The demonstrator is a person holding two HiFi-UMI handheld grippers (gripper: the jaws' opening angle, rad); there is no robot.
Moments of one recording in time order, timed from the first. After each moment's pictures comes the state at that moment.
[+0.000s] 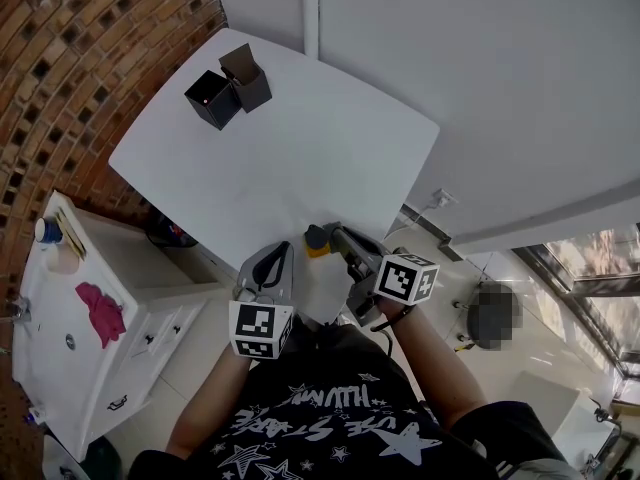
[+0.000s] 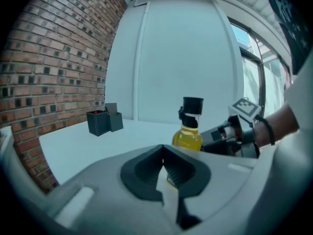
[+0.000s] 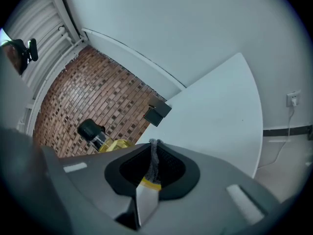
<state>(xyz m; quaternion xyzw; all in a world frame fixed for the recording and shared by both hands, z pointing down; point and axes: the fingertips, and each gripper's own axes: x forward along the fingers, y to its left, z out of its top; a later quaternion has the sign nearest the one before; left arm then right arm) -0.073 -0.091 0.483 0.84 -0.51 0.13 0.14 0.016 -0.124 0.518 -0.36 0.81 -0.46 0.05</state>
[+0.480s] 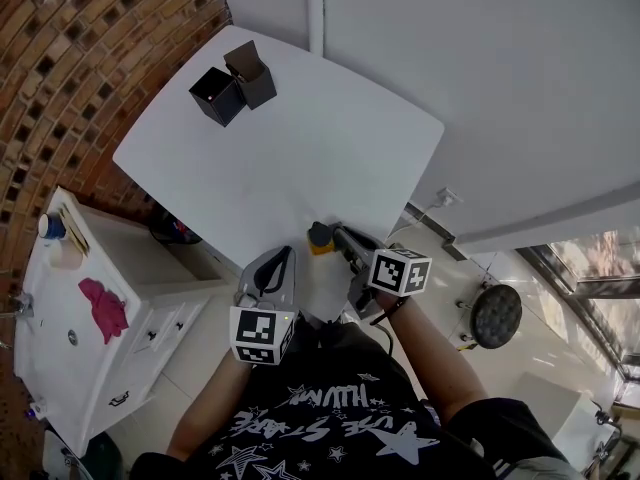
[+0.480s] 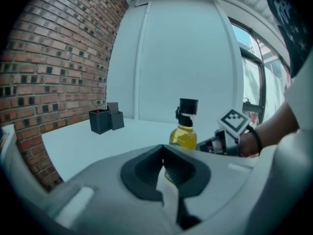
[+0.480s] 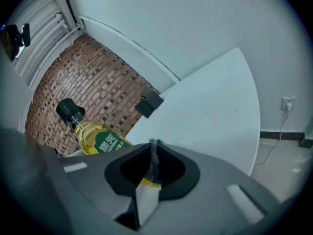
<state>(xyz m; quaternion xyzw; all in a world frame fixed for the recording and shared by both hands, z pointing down) -0.075 -0.079 0.480 0.84 -0.51 0.13 0.14 0.012 -0.126 0.562 -0.37 0.81 -0.46 -0.01</state>
